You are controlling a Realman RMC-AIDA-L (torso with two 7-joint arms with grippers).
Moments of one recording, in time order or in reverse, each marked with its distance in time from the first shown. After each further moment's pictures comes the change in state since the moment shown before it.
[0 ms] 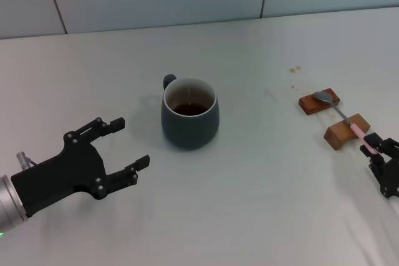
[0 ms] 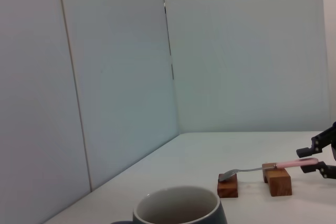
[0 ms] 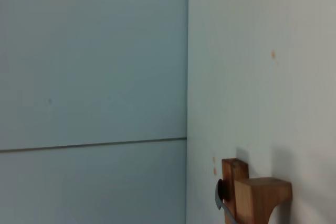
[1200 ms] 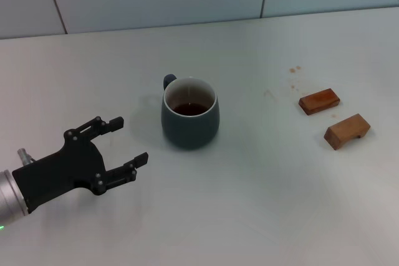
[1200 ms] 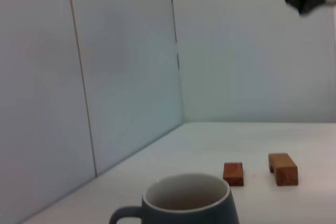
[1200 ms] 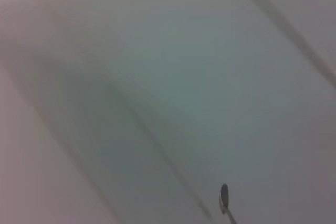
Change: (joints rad) left arm -0.015 -0.001 0.016 0.017 0.001 -0.040 -0.058; right arm 0.269 0.005 -0.146 -1.022 0.002 -0.578 0.068
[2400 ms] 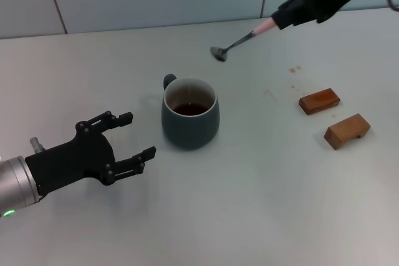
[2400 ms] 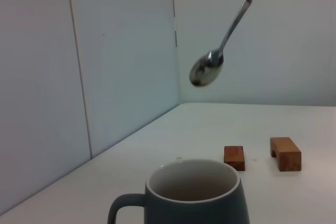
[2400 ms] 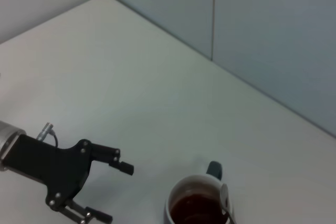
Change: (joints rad) left arm -0.054 -0.002 0.048 0.007 0.001 -0.076 -0.070; right arm 0.397 -0.069 -0.828 -0.717 -0.568 -0.081 0.672
